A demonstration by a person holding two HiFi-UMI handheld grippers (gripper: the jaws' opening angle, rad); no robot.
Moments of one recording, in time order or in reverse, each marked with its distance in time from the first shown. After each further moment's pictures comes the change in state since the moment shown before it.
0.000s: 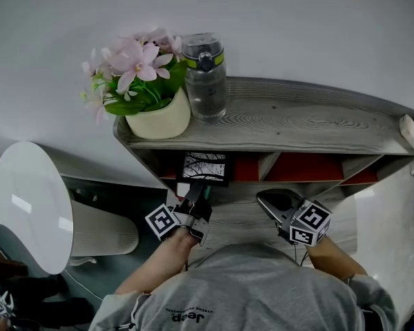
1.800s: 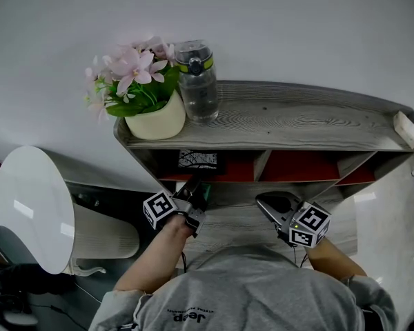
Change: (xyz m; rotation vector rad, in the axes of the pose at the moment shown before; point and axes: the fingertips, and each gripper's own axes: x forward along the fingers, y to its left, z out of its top) left arm 0.024 -0.002 0.006 -0.004 0.067 0.109; right arm -0.016 0.005 0.003 -0.003 -0.030 -0.001
